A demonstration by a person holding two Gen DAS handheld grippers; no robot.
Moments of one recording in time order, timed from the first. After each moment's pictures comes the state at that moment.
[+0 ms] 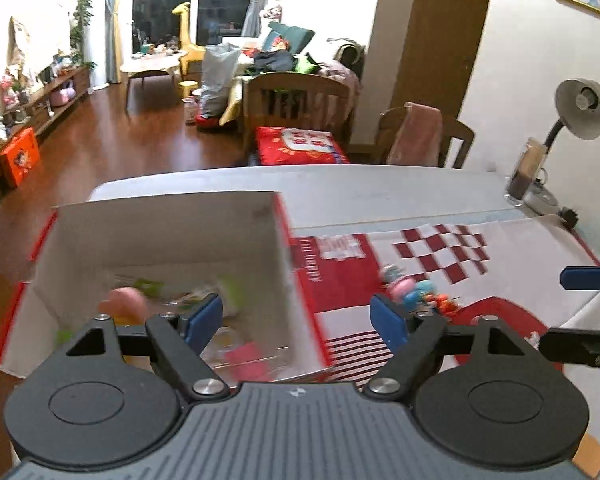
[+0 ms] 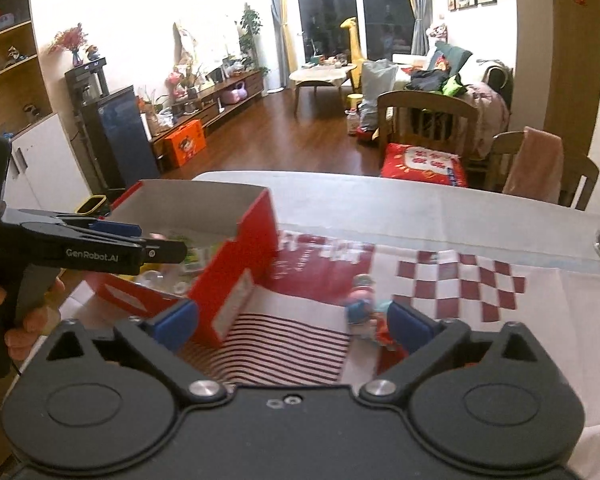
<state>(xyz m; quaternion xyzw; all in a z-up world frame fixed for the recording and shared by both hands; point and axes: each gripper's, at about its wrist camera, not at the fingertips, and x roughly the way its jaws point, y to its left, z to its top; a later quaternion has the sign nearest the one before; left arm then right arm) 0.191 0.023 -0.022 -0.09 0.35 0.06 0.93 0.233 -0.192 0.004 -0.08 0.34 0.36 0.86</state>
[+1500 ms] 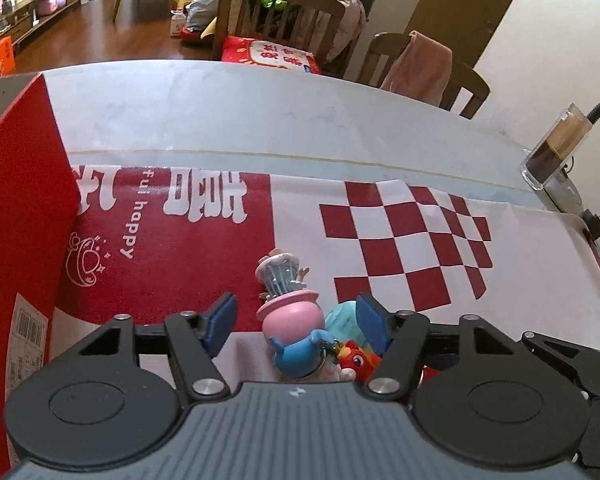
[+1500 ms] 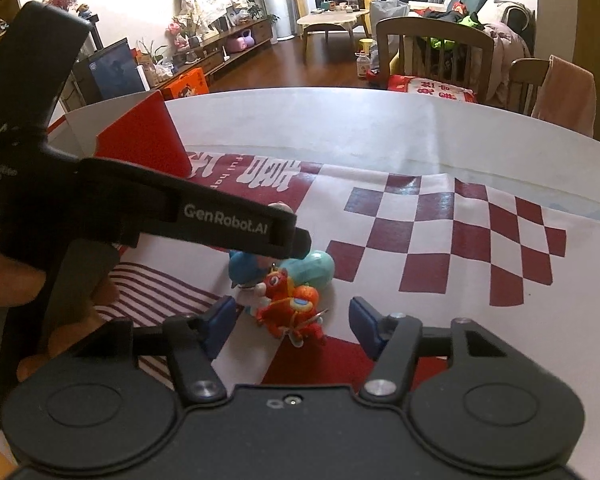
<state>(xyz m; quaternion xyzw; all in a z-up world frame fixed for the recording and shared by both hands) 0.364 -0.075 -0.150 -0.18 0.44 0.05 0.88 0.349 -0.201 -0.119 -0.09 0.42 0.39 0.82</state>
